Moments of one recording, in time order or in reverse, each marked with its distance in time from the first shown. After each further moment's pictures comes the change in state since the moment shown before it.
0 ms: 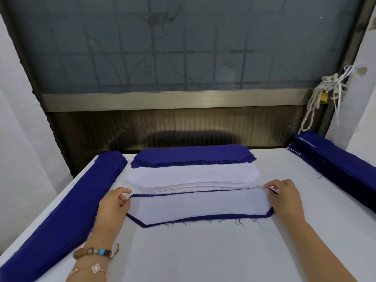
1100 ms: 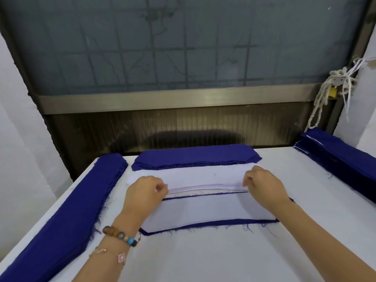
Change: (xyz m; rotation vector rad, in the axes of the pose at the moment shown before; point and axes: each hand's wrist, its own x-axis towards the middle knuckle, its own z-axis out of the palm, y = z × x) left_hand 0.021 0.077 0.027 0.409 -0.175 0.333; right_hand 0.008 -0.085 0.013 -0.490 -0.195 -0.369
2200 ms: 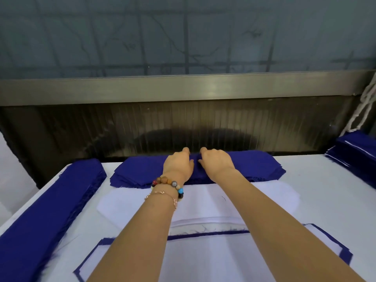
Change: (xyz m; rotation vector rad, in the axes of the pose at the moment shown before) left_hand 0.183 0.061 0.090 0.024 -0.134 -0.029; right_hand 0.182 -0.094 0.085 -0.099 -0.071 -0.194
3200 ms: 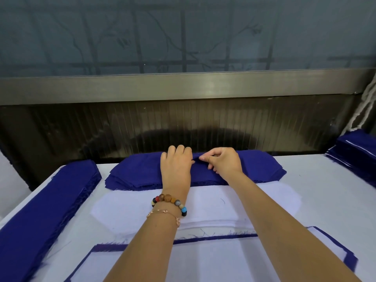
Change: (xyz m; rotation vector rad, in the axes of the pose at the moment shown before) left_hand -0.006 -0.001 0.023 0.209 0.397 0.095; right_hand -0.003 0.028 0.015 0.974 0.116 0.324
